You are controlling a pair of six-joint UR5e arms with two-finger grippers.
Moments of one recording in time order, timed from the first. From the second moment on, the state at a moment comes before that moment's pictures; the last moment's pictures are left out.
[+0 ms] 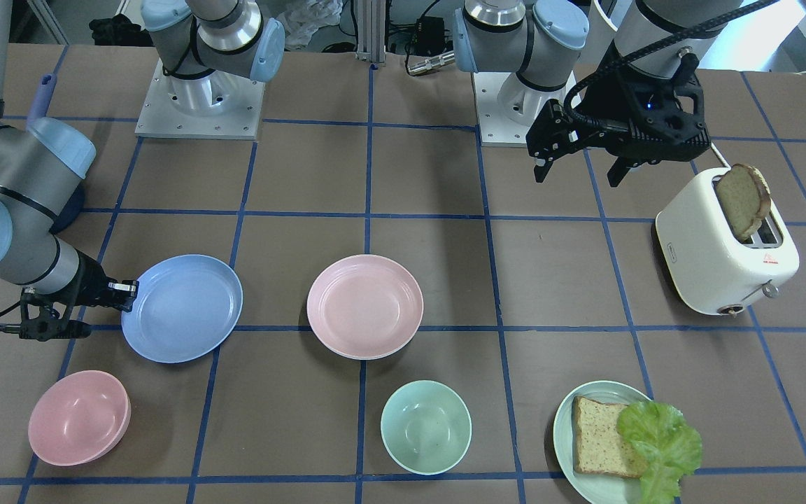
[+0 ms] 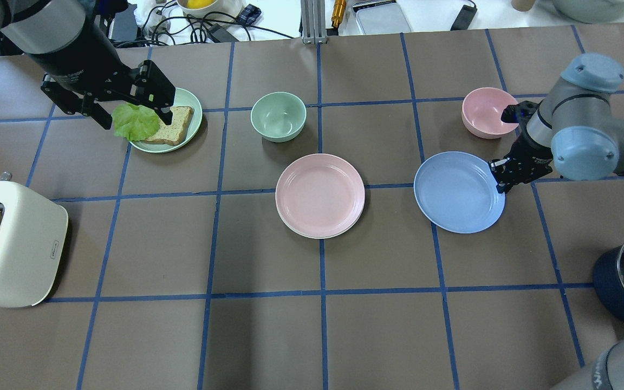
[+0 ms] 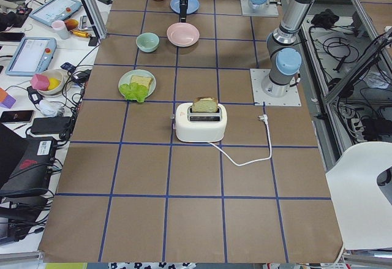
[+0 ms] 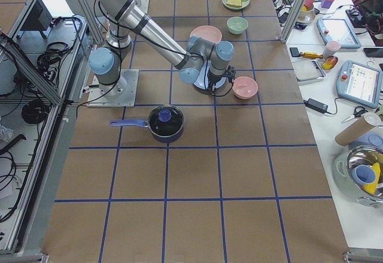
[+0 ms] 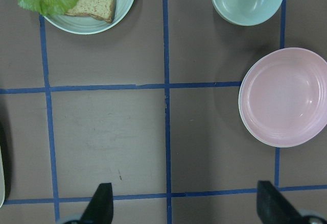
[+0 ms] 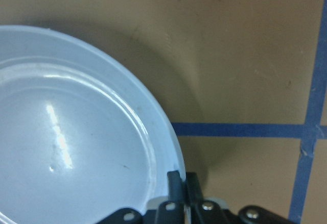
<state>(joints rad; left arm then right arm) -1.52 -1.56 -1.53 -1.59 1.52 0.05 1.24 -1.21 1.91 -2.13 -1.54 -0.33</state>
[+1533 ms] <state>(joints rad) -1.52 -1.55 -1.53 -1.60 1.52 0.05 1.25 -1.22 1.68 -1.75 -1.41 -0.34</state>
